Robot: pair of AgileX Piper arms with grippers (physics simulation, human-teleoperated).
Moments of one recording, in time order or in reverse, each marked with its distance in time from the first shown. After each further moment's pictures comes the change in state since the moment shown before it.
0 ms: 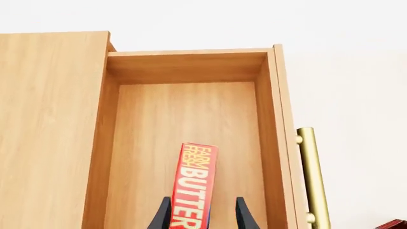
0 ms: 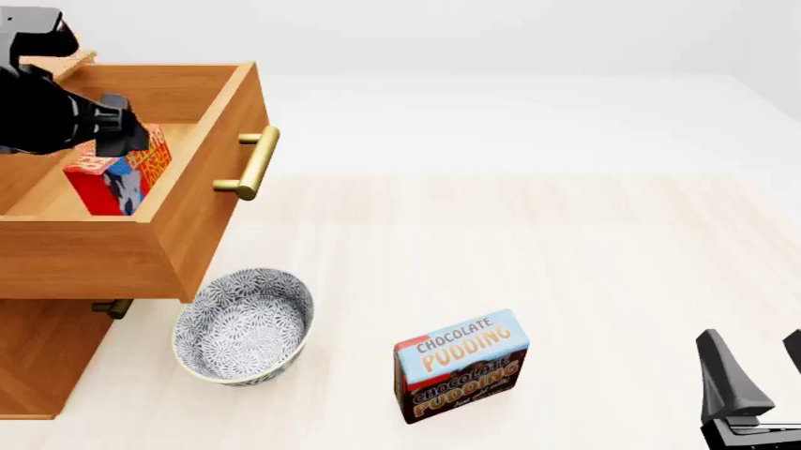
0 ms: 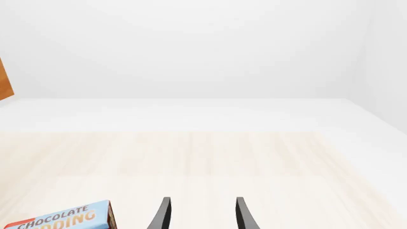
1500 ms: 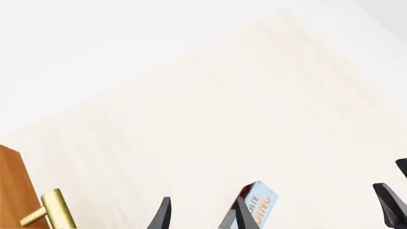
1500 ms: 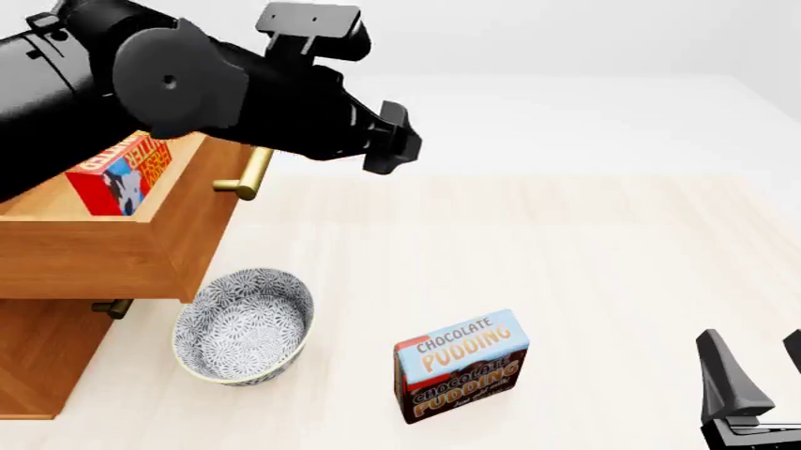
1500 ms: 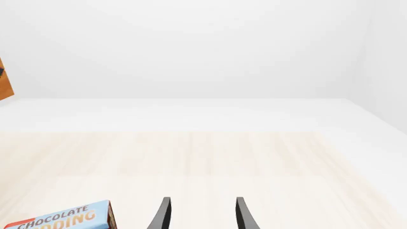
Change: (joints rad) left arm -0.698 0.190 -0.147 -0.172 -0.177; right arm 0.000 0.000 0.000 0.000 0.000
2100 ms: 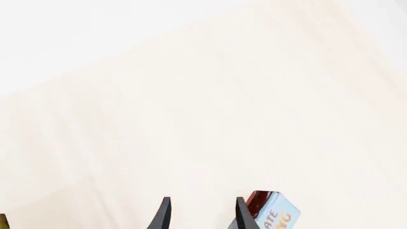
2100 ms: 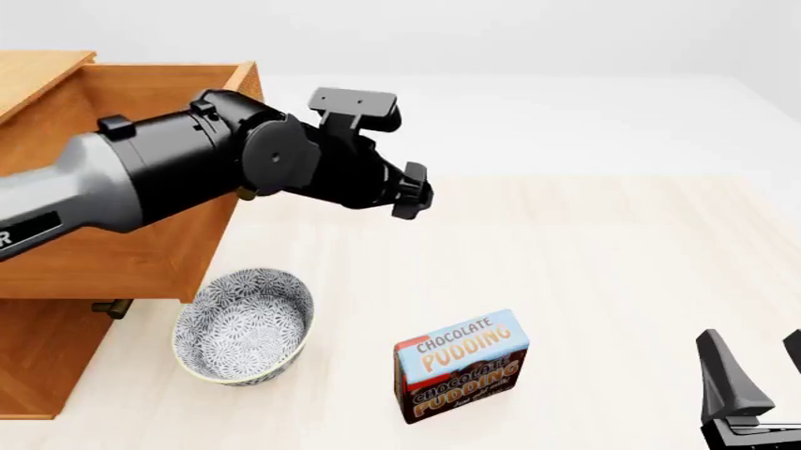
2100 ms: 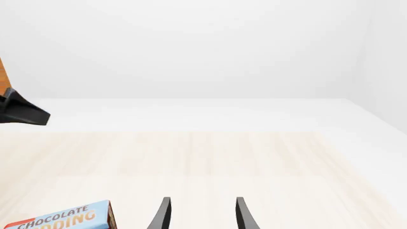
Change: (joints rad) left arm 0.017 0.160 0.095 -0.152 -0.064; right arm 0.000 0.000 0.000 0.000 0.000
